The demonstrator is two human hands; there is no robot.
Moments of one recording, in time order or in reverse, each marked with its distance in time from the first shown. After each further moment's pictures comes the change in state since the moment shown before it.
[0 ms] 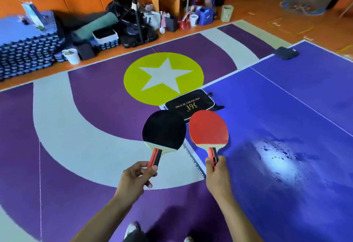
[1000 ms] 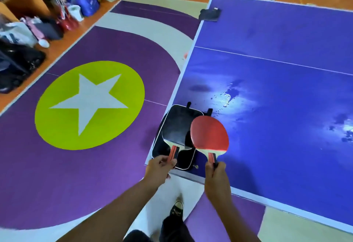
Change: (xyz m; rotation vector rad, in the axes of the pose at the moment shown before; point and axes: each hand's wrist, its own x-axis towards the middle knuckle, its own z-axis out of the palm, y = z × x) left_hand 0.424 0.092 0.048 0.487 -0.620 -0.044; right_hand 0.187 -0.110 0.188 0.198 0.488 0.575
